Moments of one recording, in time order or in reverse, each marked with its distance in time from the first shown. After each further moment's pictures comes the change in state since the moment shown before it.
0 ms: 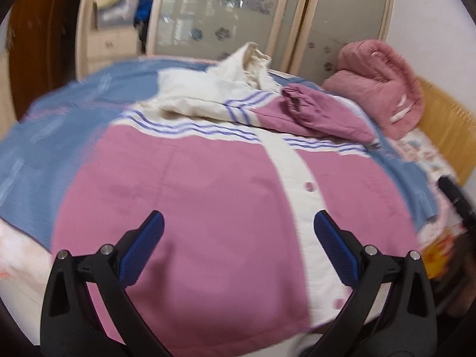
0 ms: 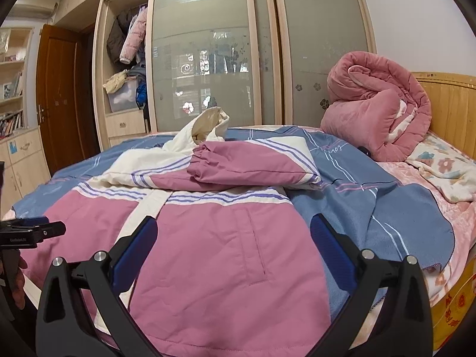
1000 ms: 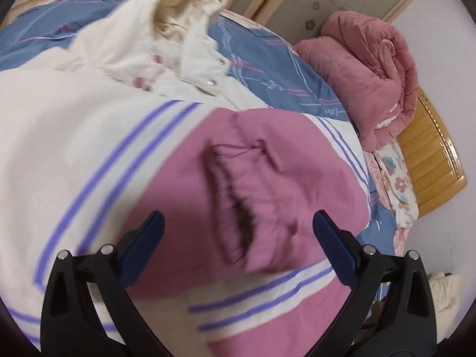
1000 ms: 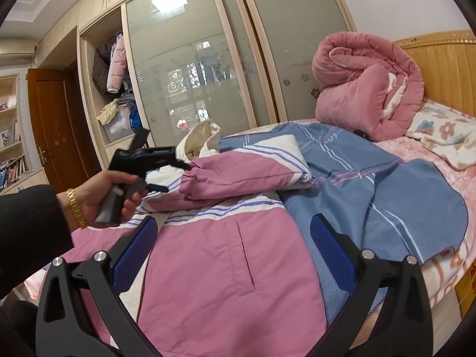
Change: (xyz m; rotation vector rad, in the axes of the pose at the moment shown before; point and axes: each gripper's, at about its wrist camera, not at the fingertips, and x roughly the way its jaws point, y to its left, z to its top) left arm 0.292 -0.089 0.200 -0.066 0.373 -0.254; right arm 0.004 -0.048 0.008 0.177 -0.003 0.045
